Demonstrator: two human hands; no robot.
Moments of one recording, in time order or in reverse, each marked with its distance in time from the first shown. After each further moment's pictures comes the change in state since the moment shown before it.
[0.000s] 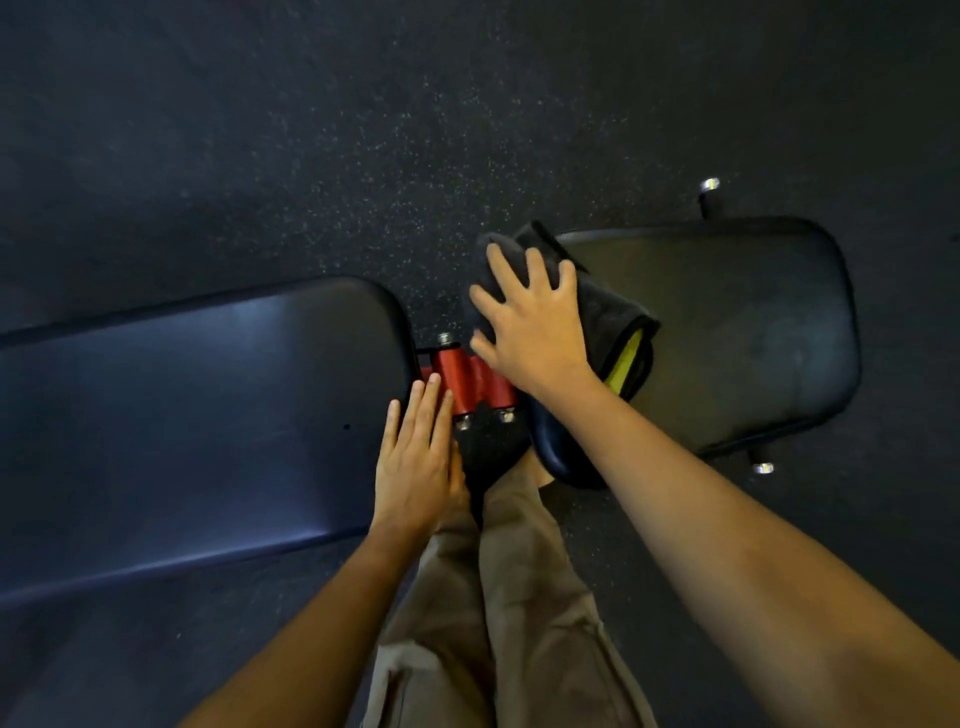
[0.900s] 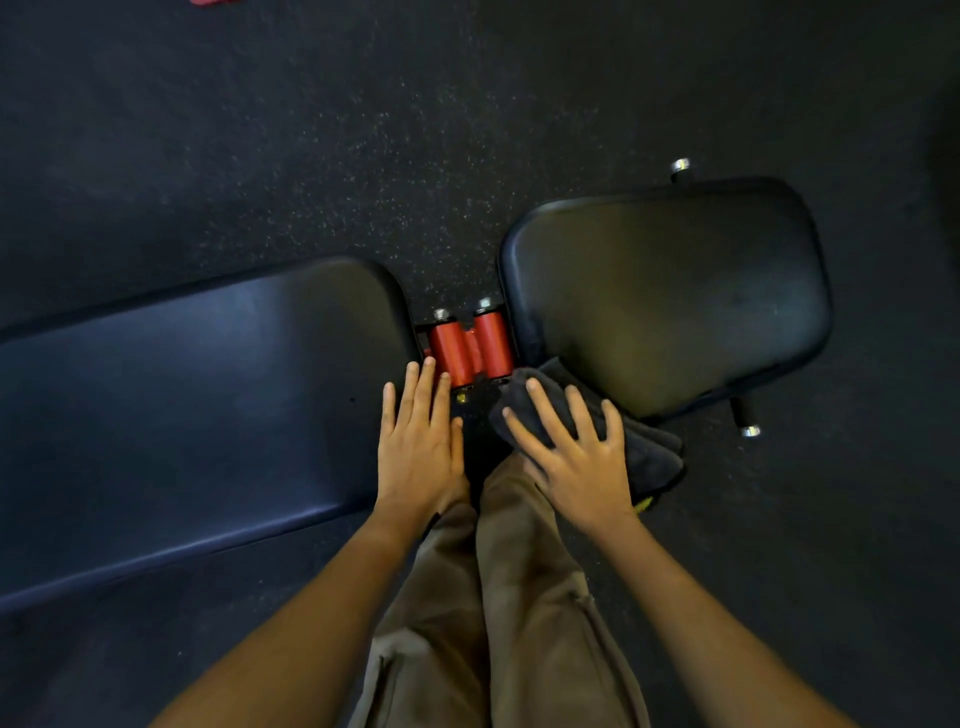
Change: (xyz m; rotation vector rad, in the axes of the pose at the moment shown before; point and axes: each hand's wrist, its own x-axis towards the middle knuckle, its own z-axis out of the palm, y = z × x) left_hand -0.015 -0.003 -0.004 0.011 -0.007 0.011; right_hand -0.171 -0.041 0.077 -0.040 0.299 0.034
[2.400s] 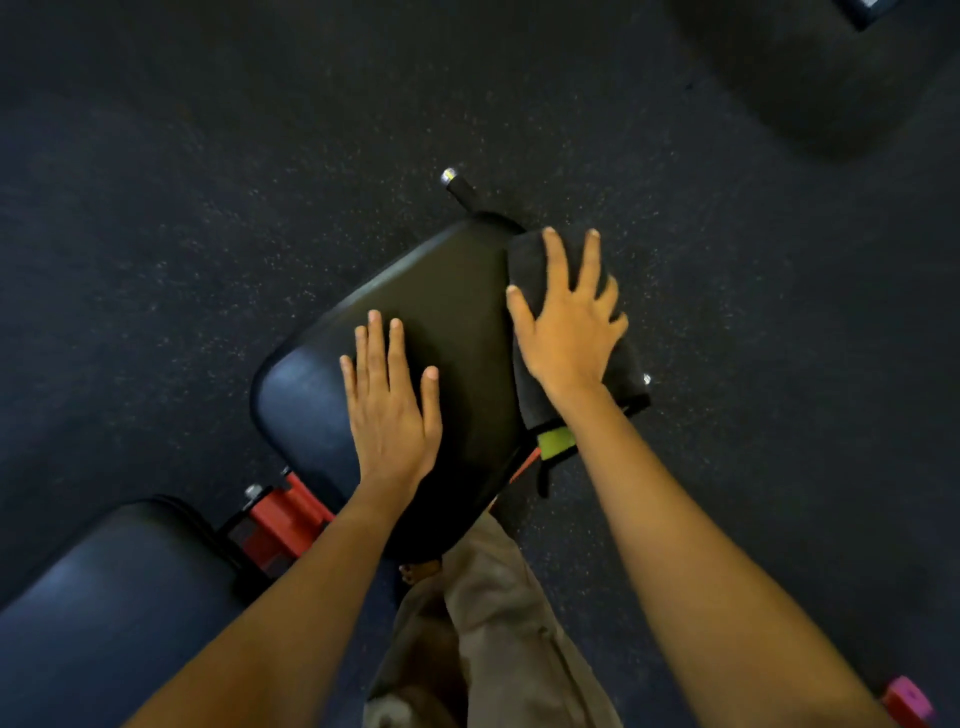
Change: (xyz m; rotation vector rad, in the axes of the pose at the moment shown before) left_hand 0.164 0.186 -0.007 -0.190 0.068 0.267; right_hand 0.066 0.236 -0.031 0.437 -0.169 1.247
